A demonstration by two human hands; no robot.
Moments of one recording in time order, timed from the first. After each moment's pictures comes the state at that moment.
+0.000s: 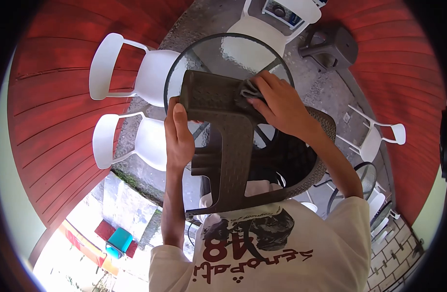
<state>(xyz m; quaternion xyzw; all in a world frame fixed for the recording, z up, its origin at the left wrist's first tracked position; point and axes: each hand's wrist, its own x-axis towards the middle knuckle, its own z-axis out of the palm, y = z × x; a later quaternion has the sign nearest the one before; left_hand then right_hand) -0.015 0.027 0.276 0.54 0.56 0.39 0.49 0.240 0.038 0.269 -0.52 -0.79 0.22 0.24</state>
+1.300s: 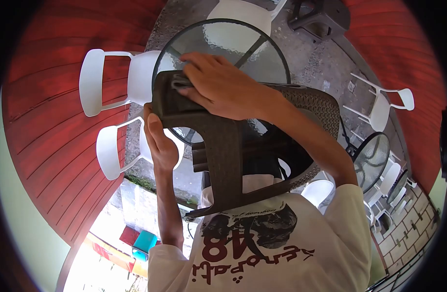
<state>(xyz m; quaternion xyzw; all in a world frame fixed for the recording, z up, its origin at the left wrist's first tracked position) -0.012 0.022 0.261 0.54 0.59 0.36 0.48 0.194 0.059 0.250 -0.47 -0.80 0.26 0.27</state>
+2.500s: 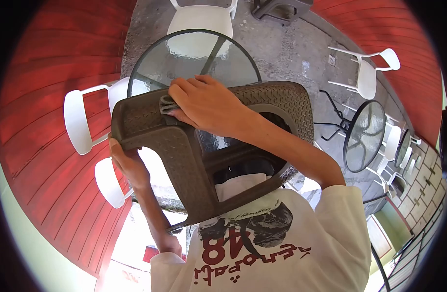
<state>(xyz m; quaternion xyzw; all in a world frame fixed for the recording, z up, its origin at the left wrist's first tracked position) 0.002 0.047 0.255 0.44 0.58 0.42 0.53 0.235 0.017 0.235 -0.57 -0.75 0.12 0.31</state>
